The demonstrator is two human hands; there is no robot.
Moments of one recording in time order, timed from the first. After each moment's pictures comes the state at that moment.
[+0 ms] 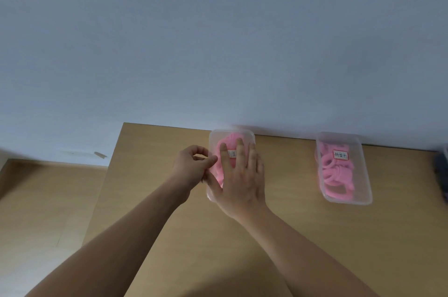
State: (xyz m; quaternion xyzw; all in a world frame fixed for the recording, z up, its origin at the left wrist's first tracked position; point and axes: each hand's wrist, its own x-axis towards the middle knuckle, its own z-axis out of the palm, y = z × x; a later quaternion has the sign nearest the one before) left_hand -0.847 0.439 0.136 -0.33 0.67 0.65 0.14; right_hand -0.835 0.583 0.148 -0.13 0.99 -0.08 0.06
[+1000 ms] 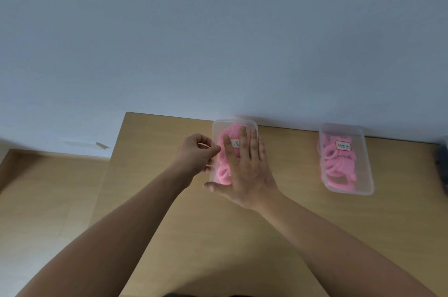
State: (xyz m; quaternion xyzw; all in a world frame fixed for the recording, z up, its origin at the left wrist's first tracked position) left_hand -0.851 0.438 0.150 -0.30 0.70 0.63 0.16; right_hand -0.841 0.607 0.138 -0.24 0.96 -0.06 0.10
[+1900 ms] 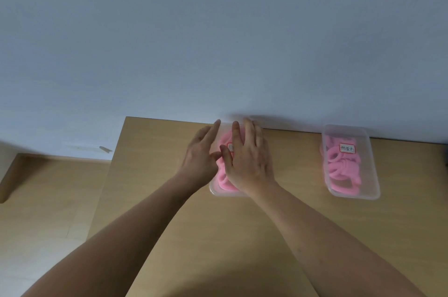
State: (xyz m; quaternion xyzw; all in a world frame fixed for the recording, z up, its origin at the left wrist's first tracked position) left_hand -0.850 0.449 0.152 -0.10 0.91 0.40 0.08; right_hand -0.874 0.591 0.145 -0.15 0.99 -0.07 0.01
